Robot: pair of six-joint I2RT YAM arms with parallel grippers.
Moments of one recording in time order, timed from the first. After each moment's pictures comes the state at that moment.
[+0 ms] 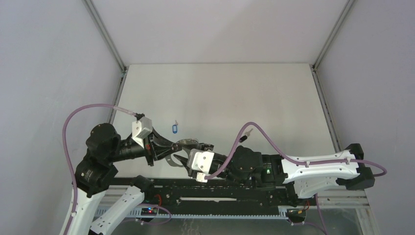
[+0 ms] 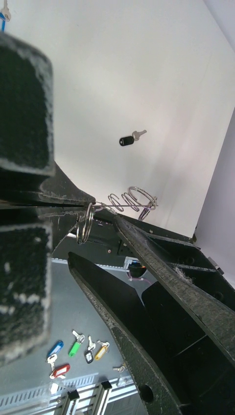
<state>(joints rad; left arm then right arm) -0.44 0.53 1.08 -0.70 0.87 -0.06 1.61 1.25 1.19 0.16 0.35 -0.48</state>
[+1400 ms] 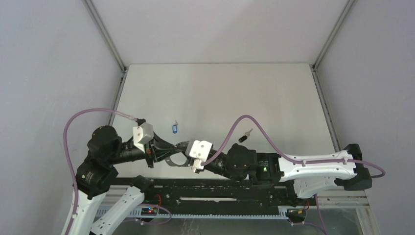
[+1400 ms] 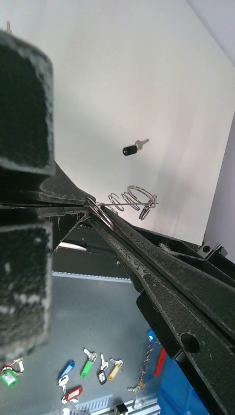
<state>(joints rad) -0.44 0.50 1.04 -0.72 0.87 0.03 1.57 1.27 1.19 0.13 0.38 -0.33</state>
